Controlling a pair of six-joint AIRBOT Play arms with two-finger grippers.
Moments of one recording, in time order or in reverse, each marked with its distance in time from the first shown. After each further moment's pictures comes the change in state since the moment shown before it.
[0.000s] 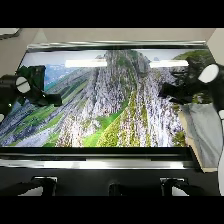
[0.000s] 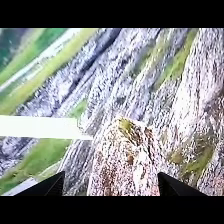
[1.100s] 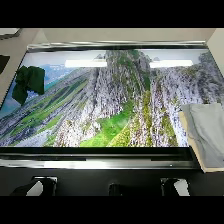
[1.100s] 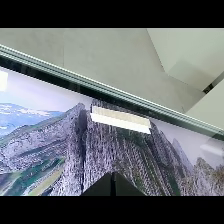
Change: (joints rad) left arm 0.460 0.395 -0.039 -0.910 0.359 0.455; right arm -1.123 0.362 -0.470 -0.192 0.241 0.078
